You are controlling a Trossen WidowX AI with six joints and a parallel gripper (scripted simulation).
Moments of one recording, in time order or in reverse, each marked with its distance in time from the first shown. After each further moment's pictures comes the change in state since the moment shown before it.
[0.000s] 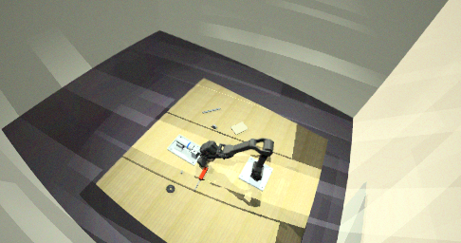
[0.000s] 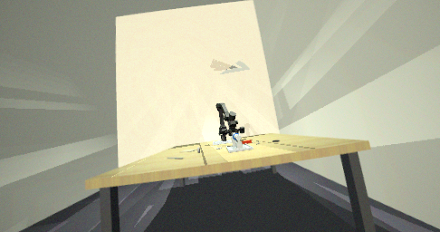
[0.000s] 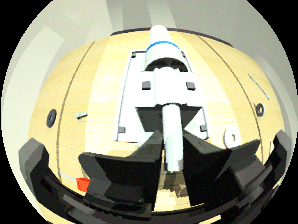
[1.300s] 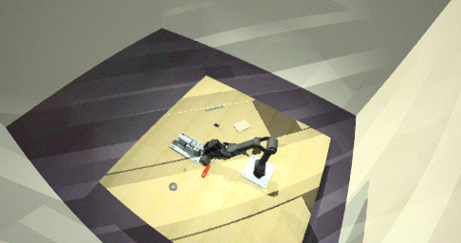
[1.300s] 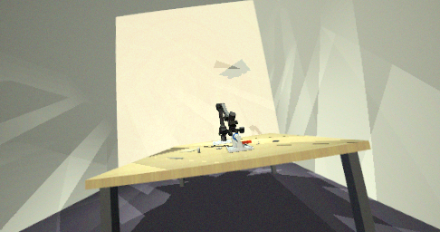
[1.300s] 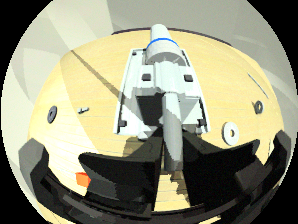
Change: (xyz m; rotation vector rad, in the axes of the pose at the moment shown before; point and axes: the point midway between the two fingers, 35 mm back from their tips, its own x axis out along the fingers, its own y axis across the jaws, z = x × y) arm -0.007 0.000 -0.007 -0.006 0.001 0.001
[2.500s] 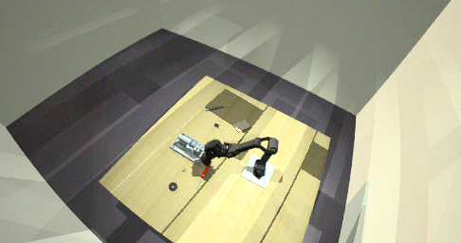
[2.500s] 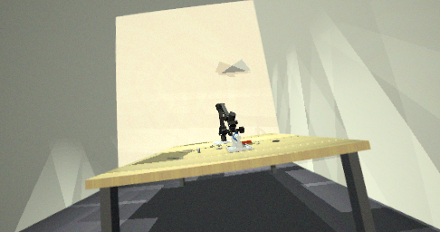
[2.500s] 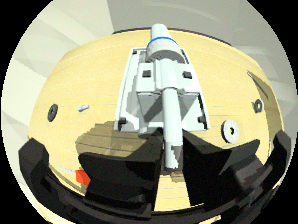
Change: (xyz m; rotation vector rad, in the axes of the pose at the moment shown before) arm -0.003 0.000 -0.003 -0.001 0.001 0.001
